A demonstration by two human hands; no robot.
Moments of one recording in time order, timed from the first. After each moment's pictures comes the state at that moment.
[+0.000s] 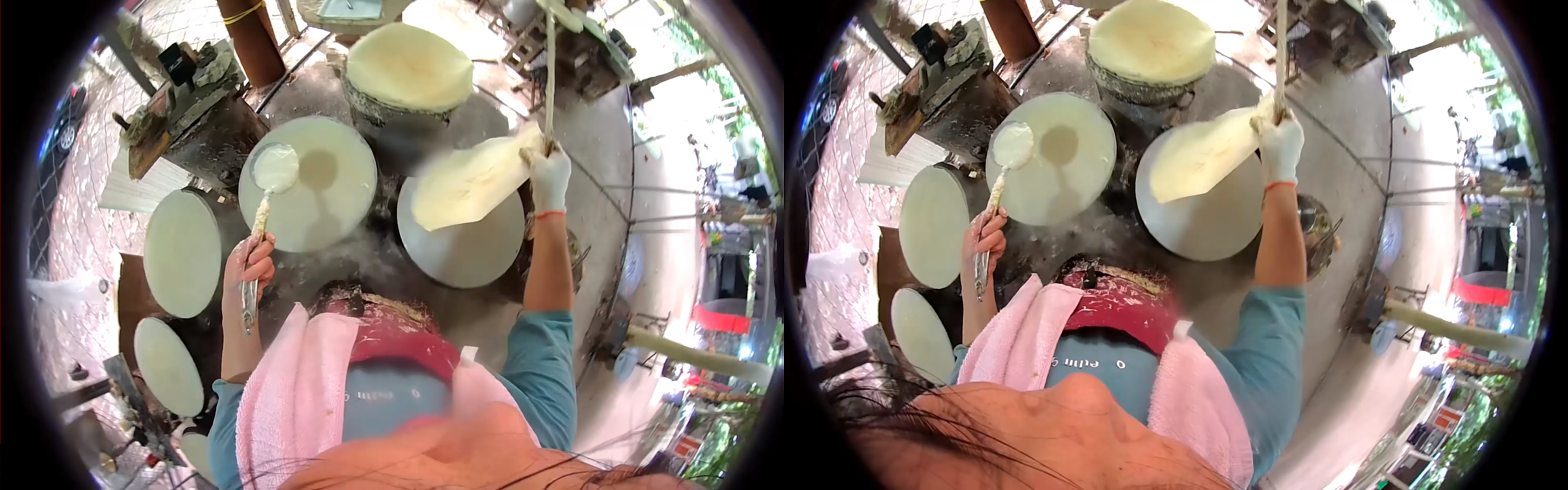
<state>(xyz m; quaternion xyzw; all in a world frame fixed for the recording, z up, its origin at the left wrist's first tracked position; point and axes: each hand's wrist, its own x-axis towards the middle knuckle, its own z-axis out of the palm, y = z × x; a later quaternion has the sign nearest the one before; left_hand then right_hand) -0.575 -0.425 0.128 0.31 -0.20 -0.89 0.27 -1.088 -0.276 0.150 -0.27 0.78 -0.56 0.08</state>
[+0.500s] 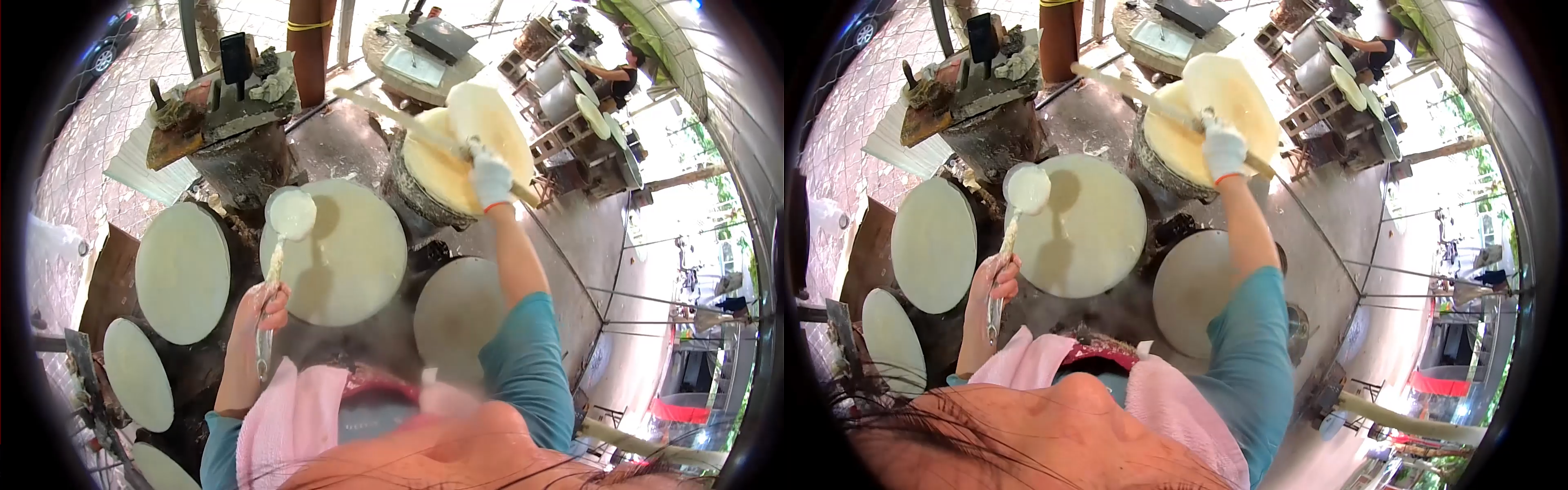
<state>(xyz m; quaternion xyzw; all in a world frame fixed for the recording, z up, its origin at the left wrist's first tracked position) -0.550 -0.508 0.105 0.37 -0.25 -0.85 0.27 -1.060 -0.597 0.113 -0.62 0.75 -0.02 -0.23</state>
